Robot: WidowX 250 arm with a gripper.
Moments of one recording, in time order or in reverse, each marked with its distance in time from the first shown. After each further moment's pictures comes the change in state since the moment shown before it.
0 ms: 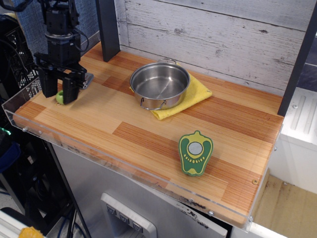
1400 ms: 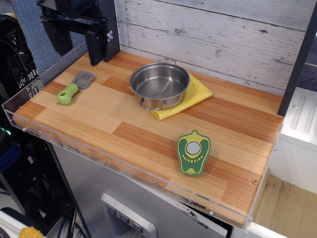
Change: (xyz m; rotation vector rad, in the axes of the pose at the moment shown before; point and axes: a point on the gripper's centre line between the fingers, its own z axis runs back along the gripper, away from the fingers) arm -0.036 -0.072 0.113 -0.018 -0.316 0.015
